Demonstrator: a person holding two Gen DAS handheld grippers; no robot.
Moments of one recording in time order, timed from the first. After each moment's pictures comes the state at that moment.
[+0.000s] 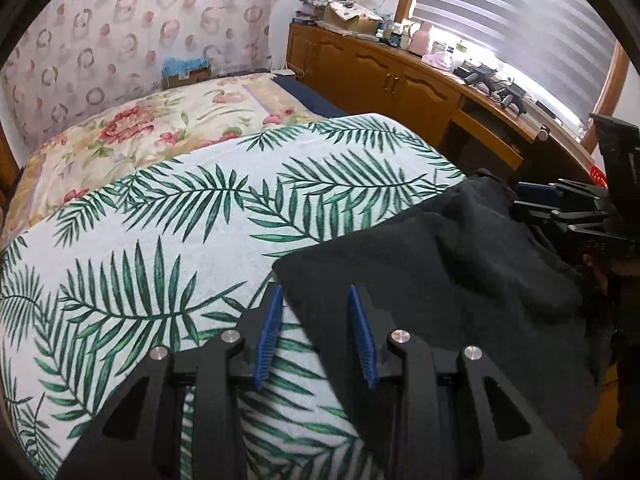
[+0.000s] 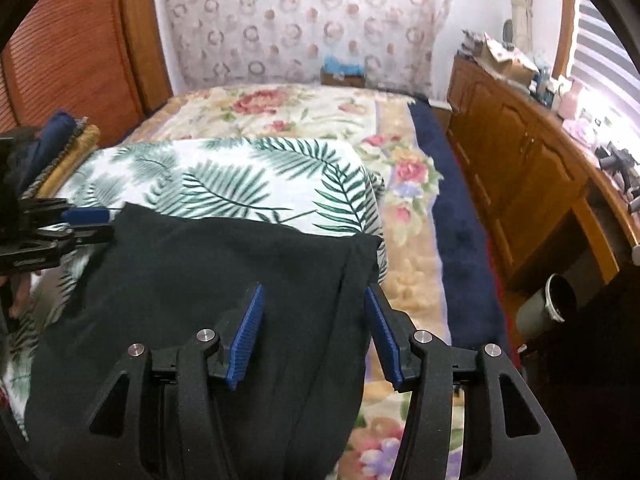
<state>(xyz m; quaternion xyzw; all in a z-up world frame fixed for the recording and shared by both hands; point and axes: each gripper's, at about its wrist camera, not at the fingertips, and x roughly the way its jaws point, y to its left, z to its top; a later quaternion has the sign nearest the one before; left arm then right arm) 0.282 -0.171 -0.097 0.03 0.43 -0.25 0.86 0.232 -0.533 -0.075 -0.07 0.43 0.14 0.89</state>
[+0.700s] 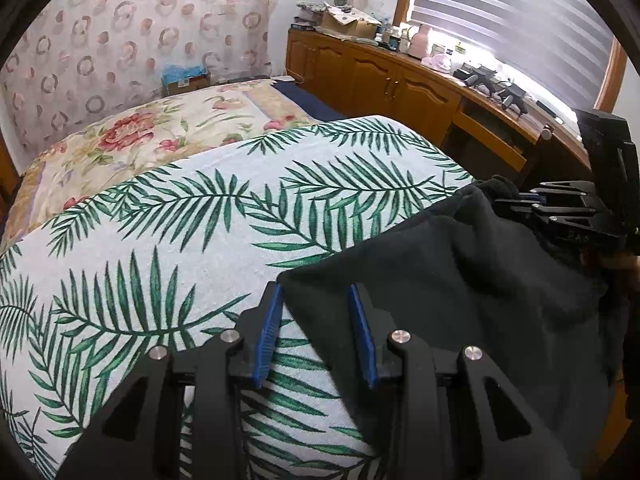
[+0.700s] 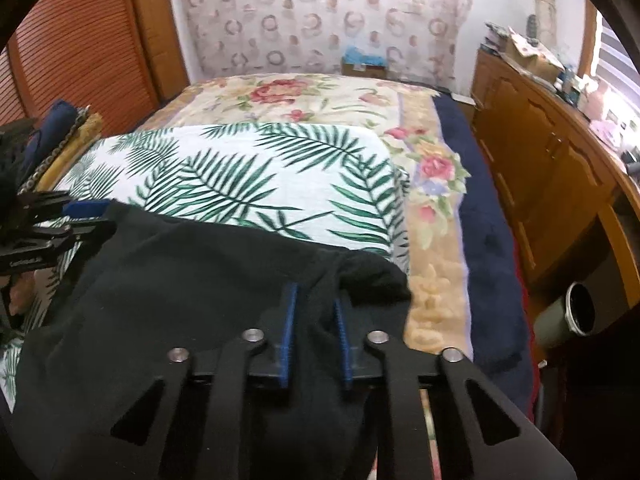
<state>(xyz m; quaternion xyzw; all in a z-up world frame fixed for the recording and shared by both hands) 0.285 -0.175 -0.102 0.04 0.42 -0.26 0.87 0.256 -0.526 -0.095 -0.07 0.44 0.18 0.88</state>
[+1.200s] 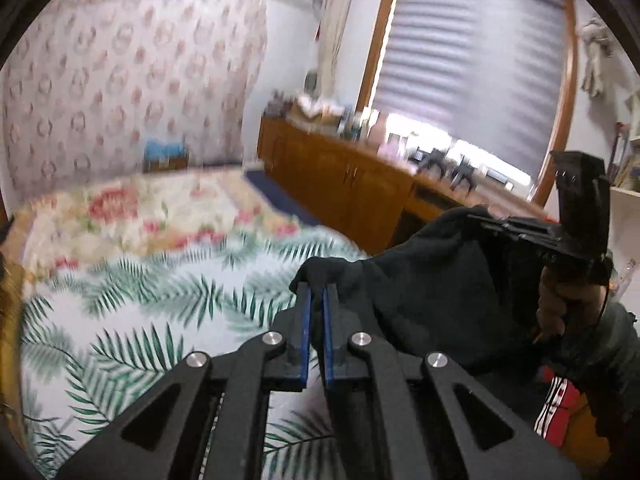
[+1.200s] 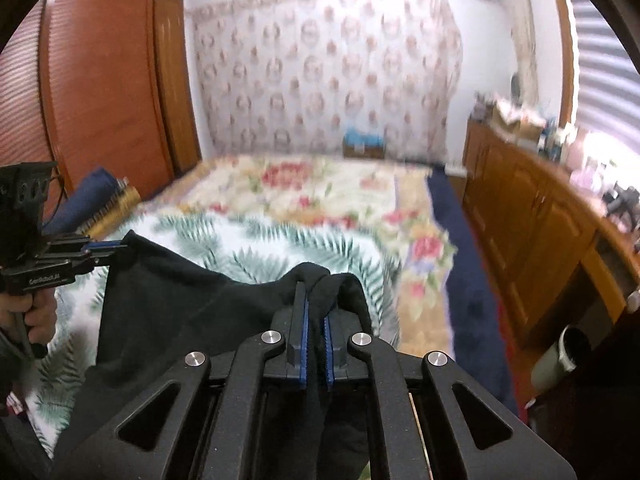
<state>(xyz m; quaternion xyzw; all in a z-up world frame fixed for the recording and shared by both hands) 0.204 -0.145 0.016 -0.03 0.25 -0.32 0.91 0.196 -0.529 0.010 -0.05 0.29 0.19 0.94</state>
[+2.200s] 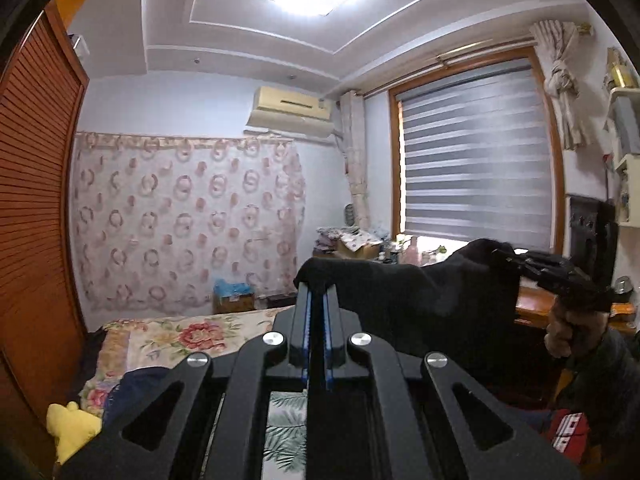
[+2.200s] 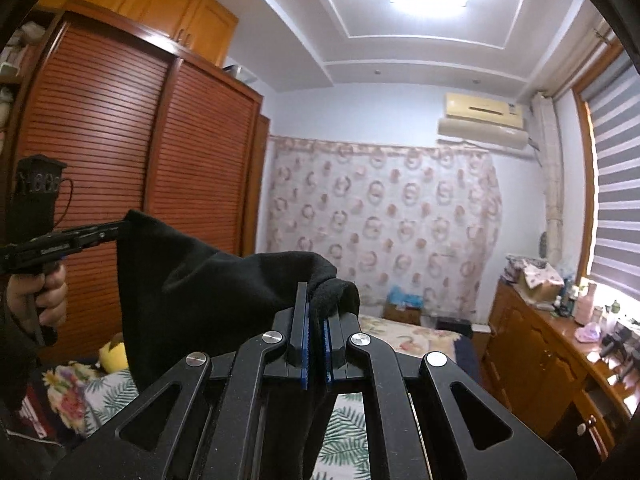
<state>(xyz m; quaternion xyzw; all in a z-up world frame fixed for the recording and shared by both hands) 0.010 0.030 0.213 -0.01 0.04 -0.21 0.98 0.003 -0.443 0.220 -0.08 0.04 0.28 0.96</state>
